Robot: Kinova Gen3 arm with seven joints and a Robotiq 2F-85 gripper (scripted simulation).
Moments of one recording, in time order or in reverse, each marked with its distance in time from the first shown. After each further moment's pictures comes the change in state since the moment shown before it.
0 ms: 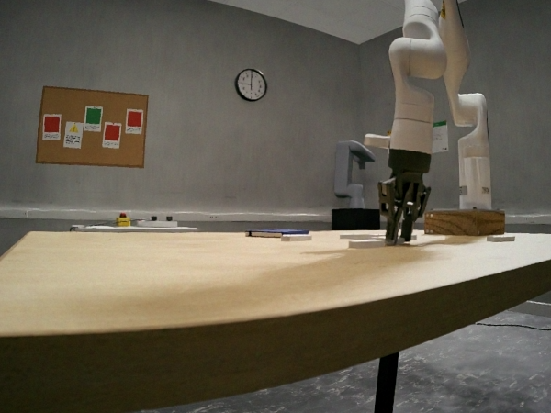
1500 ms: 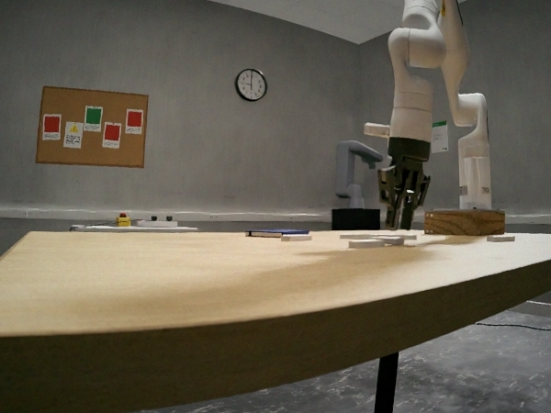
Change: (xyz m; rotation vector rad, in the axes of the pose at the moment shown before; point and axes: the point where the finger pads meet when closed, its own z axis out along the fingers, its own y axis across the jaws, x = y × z) arm 0.004 0.000 -0.020 0.000 0.000 0.000
